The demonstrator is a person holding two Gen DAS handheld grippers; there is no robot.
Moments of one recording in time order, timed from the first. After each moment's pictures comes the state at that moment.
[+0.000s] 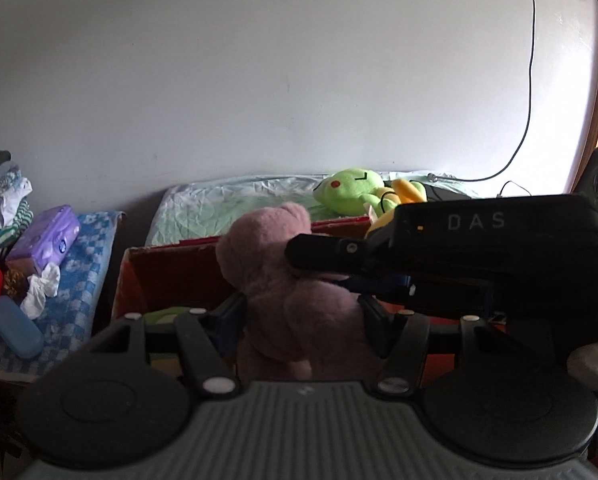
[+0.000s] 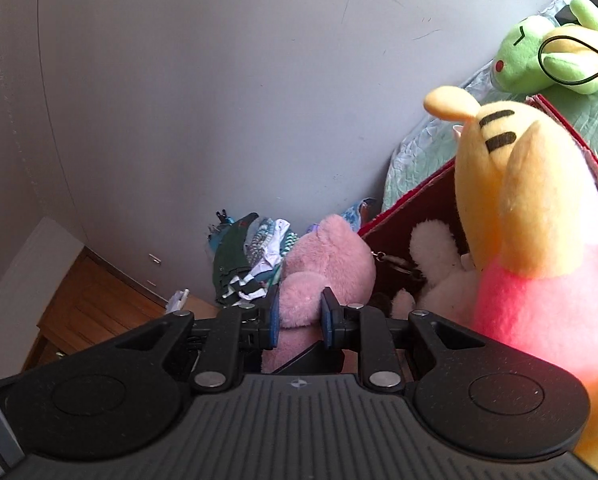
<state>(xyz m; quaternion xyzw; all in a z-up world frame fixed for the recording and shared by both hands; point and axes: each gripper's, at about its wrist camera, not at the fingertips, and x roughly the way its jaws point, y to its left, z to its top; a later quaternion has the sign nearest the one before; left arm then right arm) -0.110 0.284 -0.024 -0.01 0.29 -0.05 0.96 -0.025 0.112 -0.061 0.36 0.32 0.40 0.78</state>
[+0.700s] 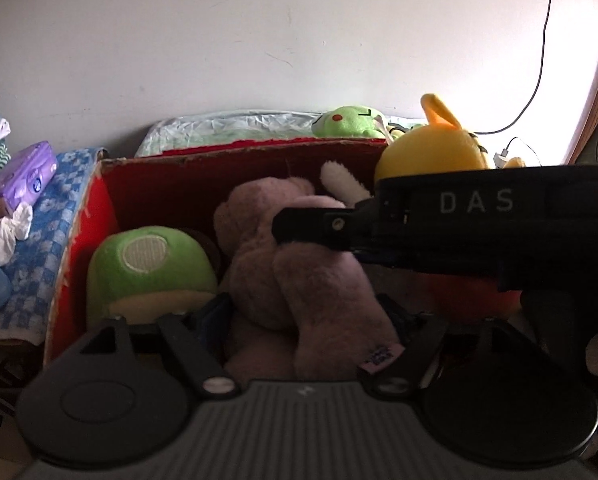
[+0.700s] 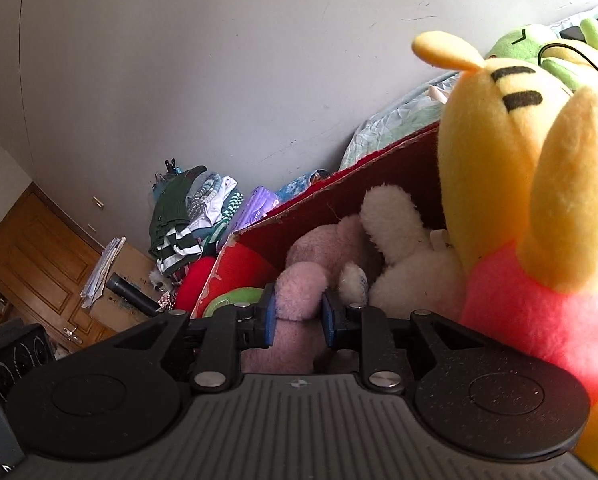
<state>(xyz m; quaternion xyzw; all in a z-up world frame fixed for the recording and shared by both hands) -0.088 0.304 -0.067 -0.03 0.36 -0.06 0.93 -0.021 0.135 -0.079 0.25 0.35 0.37 0.82</state>
